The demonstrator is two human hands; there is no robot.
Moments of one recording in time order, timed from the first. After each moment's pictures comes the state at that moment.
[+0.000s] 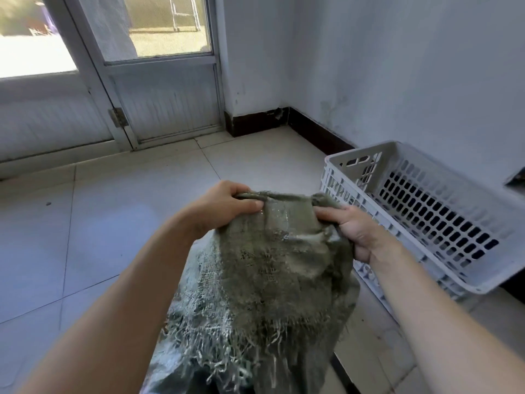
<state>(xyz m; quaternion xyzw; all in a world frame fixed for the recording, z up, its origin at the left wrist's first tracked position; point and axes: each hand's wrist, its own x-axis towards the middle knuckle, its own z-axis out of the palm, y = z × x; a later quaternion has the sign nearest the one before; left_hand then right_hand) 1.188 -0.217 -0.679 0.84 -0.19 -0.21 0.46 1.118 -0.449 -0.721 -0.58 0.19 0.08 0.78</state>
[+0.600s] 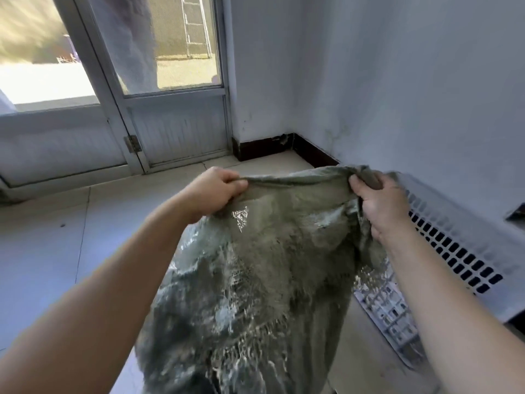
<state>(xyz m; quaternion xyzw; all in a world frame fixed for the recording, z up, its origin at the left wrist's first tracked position) 1.231 -0.220 -0.612 0.89 -0.16 -0.07 0.42 1.158 -0.475 -0.641 -0.68 0.18 -0.26 0.66</state>
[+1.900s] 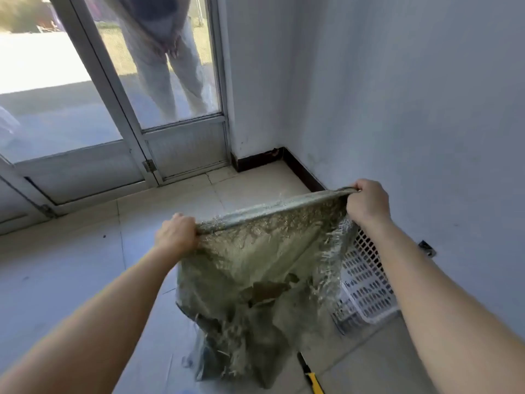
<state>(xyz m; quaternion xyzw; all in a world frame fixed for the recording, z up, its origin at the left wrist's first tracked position) 1.197 -0.161 -0.350 0.99 -0.04 -0.11 0.03 1.122 -0.471 -0.280 -0.88 0.30 -0.11 0.34</state>
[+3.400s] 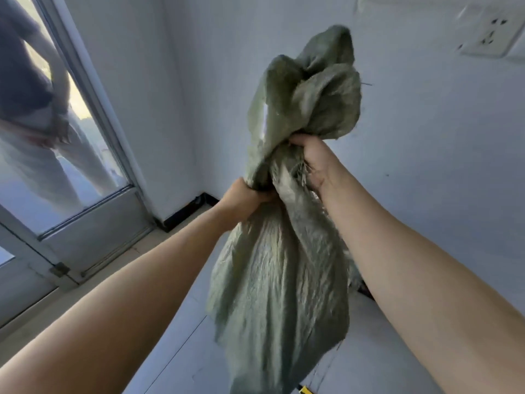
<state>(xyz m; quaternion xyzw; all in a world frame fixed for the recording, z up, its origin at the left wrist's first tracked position) 1.234 -0.361 -0.068 0.75 -0.30 -0.27 0.52 1.164 -0.479 -0.005 -0.50 0.21 -0.17 0.82</state>
